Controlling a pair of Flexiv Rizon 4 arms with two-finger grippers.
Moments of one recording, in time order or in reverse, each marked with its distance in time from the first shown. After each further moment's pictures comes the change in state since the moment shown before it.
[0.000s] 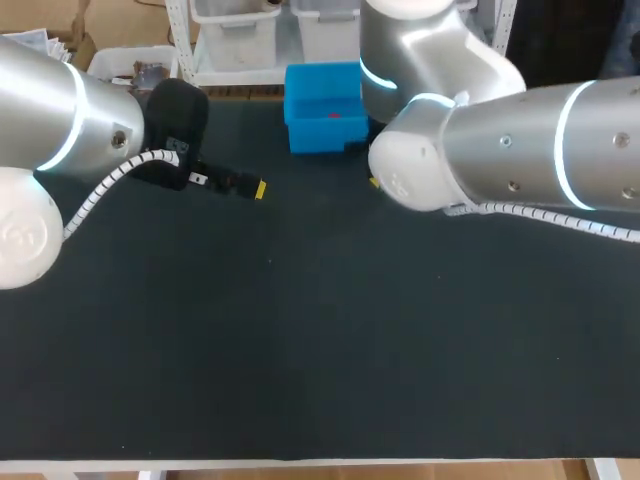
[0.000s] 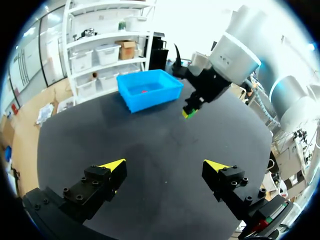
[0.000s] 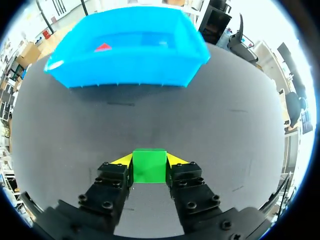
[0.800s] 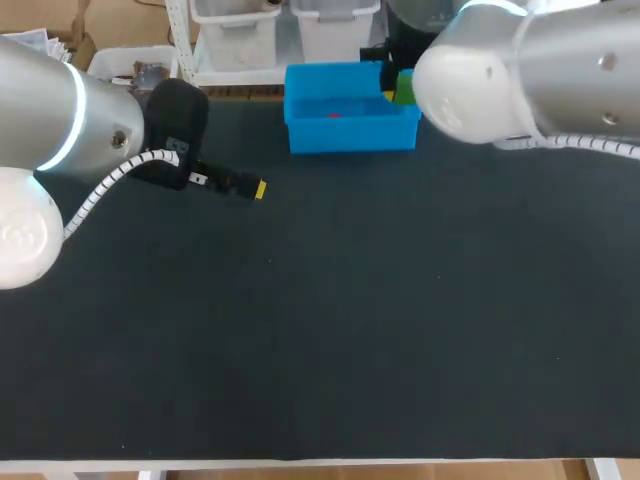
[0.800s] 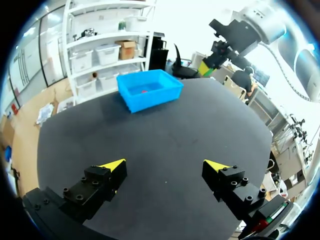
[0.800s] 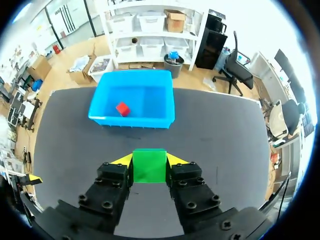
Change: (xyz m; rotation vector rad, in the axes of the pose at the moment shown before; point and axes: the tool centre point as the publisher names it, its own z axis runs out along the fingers) left arm 0.000 0.000 0.000 0.000 0.000 0.000; right arm -0.049 -0.015 -0.141 -0.070 -0.184 -0.011
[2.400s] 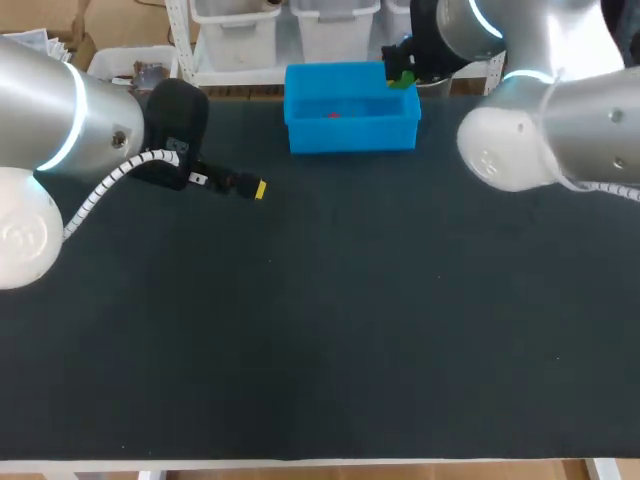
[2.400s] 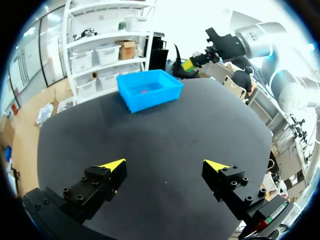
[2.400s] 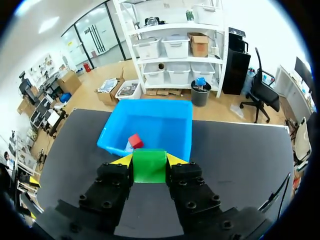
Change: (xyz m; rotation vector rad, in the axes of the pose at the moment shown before) left arm 0.000 0.000 0.000 0.000 0.000 0.000; right arm -0.054 -0.003 0.053 -0.266 -0.234 -0.069
